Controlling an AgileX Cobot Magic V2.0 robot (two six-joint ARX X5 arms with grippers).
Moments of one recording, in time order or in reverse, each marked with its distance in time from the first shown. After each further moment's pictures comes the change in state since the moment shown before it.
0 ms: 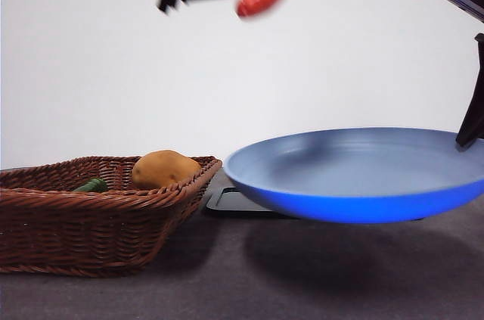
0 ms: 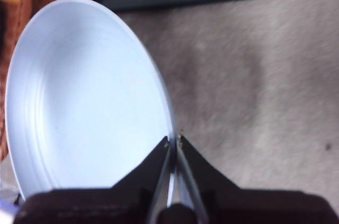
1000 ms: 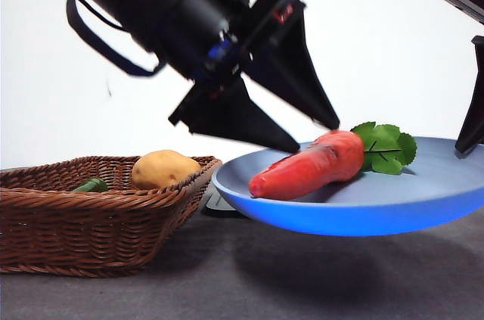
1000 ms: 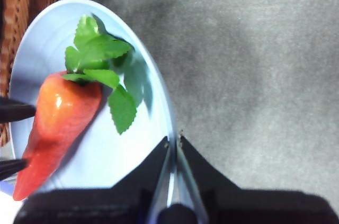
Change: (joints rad) left arm -0.094 0.215 -0.001 -0.153 -0.116 -0.005; right arm 0.038 0.001 0.000 -0.037 0.000 0.029
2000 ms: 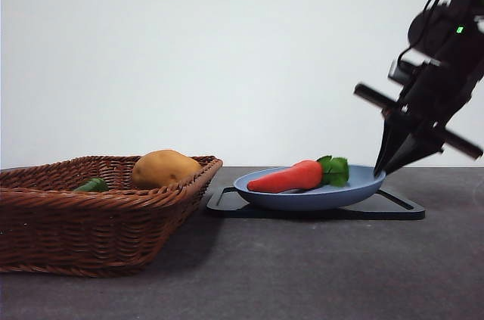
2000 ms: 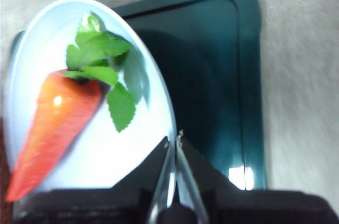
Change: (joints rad) left arm 0.039 -0.650 -0.001 -0.425 -0.333 0.019; right arm -0.135 0.838 0.574 0.228 -0.019 0.013
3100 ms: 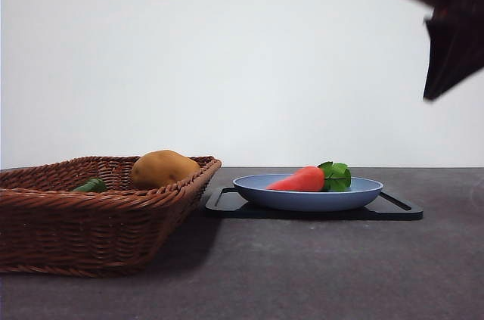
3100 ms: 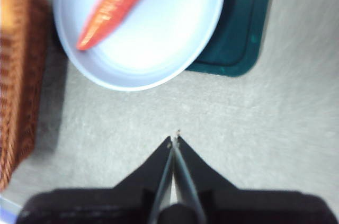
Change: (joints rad) left arm 0.090 0.091 0.000 0.154 -0.306 0.381; right arm 0.026 -0.435 -0.024 -0.503 0.058 -0.264
